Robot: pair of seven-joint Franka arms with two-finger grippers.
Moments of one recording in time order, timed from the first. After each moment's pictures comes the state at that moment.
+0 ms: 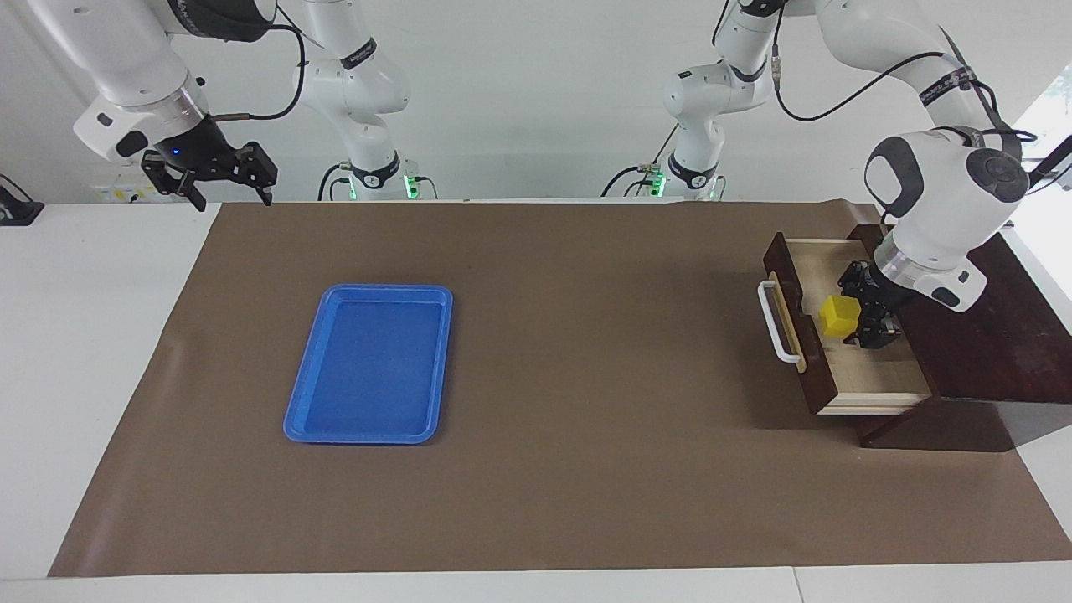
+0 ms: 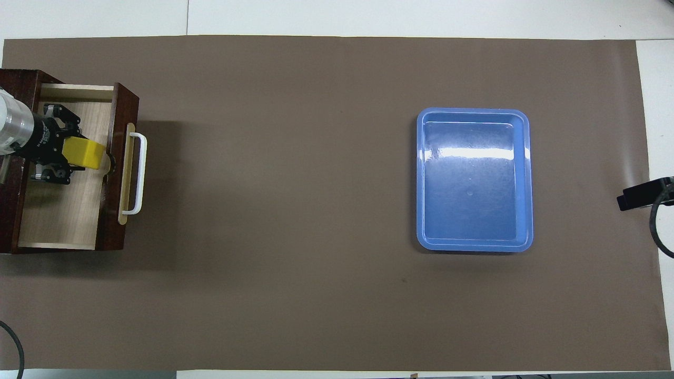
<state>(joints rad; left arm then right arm) 0.13 0.19 -0.08 -1.80 0.03 1.97 -1.38 -0.10 -0.11 0.01 -1.68 -0.03 1.46 -0.20</state>
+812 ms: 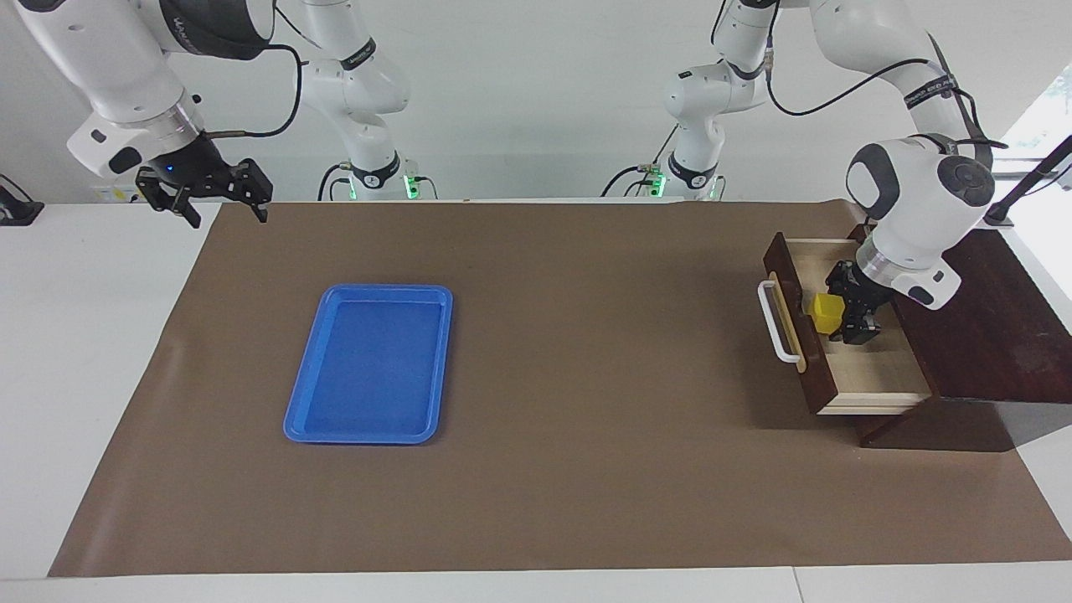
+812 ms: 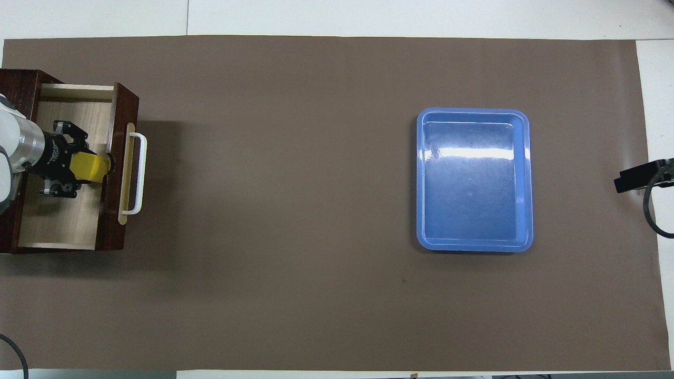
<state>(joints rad) 0.15 0.14 -0.08 -1.92 0.03 2.05 -1.35 -0.11 -0.05 0.01 -1.65 -0.03 1.52 -0.20</state>
